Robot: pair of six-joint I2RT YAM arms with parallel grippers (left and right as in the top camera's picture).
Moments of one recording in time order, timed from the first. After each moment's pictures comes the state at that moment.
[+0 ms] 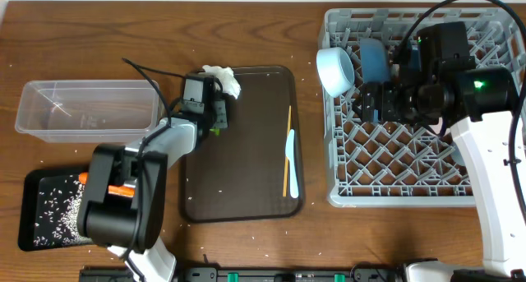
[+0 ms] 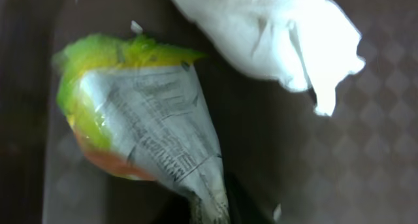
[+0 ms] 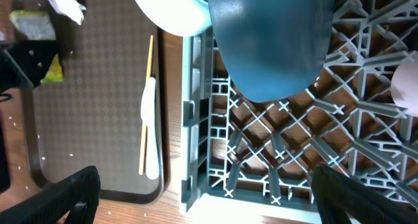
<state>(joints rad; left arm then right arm) -0.19 1.82 0.93 -0.09 -0.01 -0.26 0.14 1.49 1.59 -1.27 -0.19 0.19</state>
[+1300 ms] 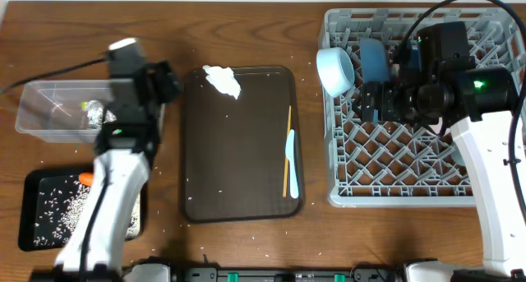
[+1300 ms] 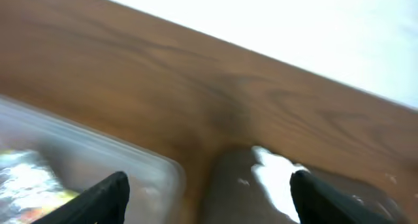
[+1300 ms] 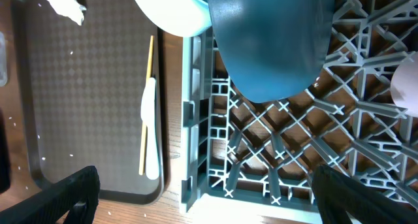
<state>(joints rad) -0.04 1.40 0.95 -0.10 -0.12 -0.33 0.14 1.49 1.59 -1.27 -0.19 0.19</state>
